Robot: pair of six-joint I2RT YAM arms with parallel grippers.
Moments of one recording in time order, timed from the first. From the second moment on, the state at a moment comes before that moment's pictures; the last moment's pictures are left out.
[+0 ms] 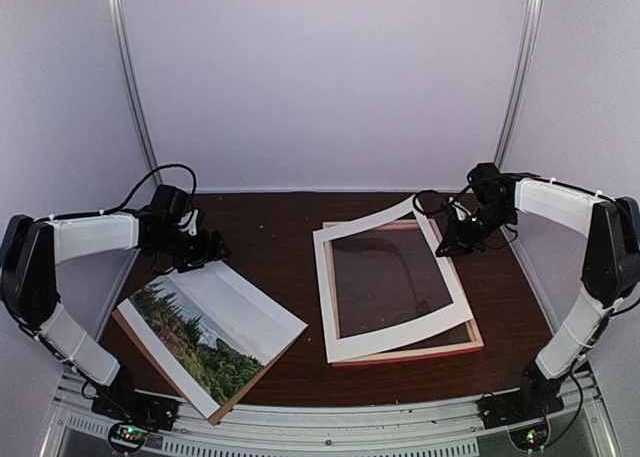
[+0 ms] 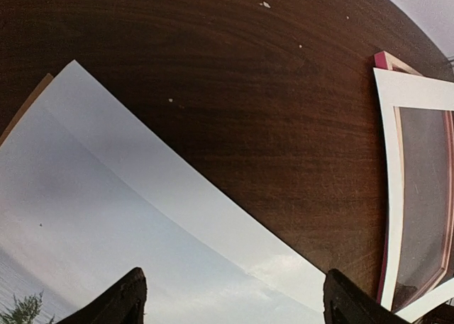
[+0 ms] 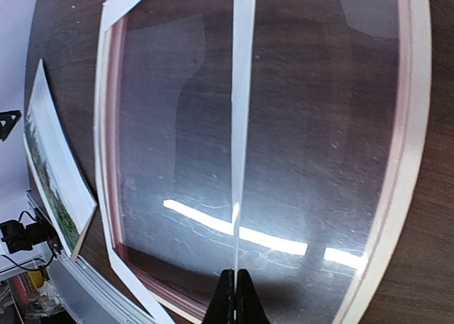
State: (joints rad) left arm -0.27 1.52 0.95 -0.38 0.24 -0.45; right arm 0.19 1.65 1.28 -0.83 -0.49 0.20
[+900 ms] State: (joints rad) left arm -0.32 1.60 0.99 -0.38 0.23 -0.44; right arm 0.10 1.65 1.14 -0.74 -0.36 0.24
